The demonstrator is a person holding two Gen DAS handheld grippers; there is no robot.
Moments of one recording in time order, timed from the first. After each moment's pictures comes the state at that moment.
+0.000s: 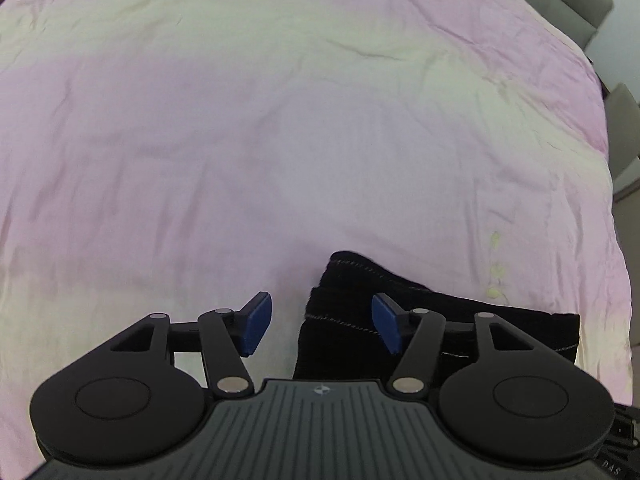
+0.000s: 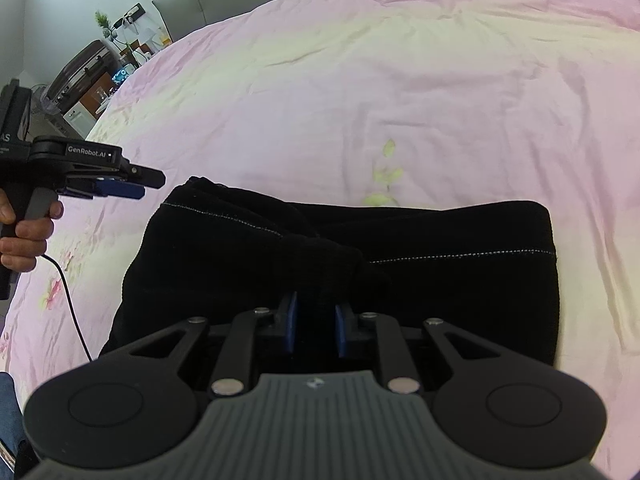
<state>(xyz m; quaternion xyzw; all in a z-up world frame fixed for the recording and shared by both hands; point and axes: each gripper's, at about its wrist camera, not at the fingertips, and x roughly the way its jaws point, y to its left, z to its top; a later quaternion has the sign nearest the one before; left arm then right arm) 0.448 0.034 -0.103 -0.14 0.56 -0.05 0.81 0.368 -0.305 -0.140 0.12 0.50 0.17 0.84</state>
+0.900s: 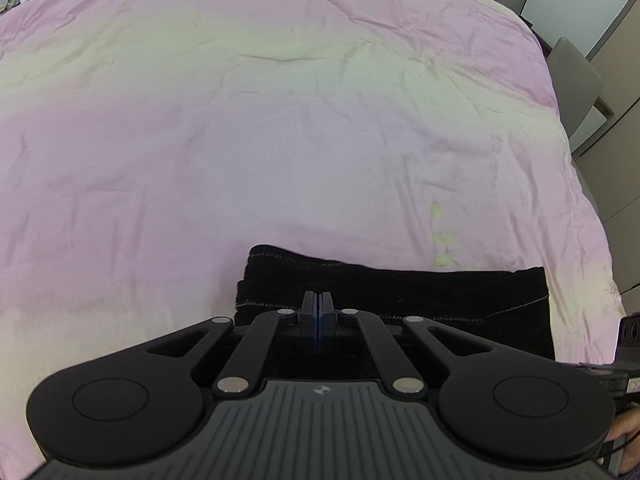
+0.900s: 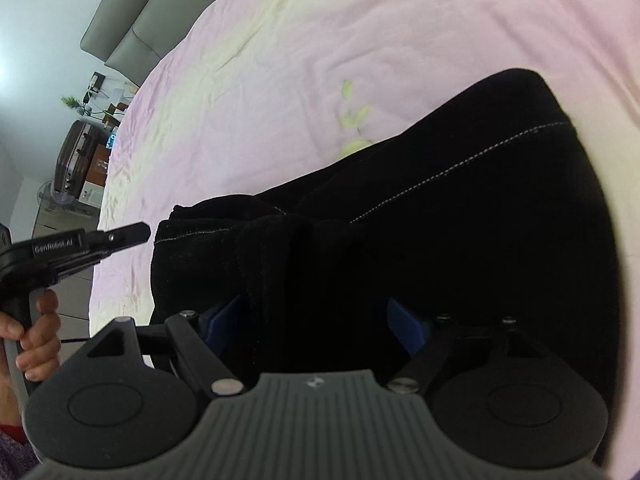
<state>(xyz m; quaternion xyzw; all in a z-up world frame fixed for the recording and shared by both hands) 0.421 -0.008 -0.073 -0.07 0.53 -0.13 0.83 0.384 -0.336 -0.205 0.32 0.54 0.15 0.76</state>
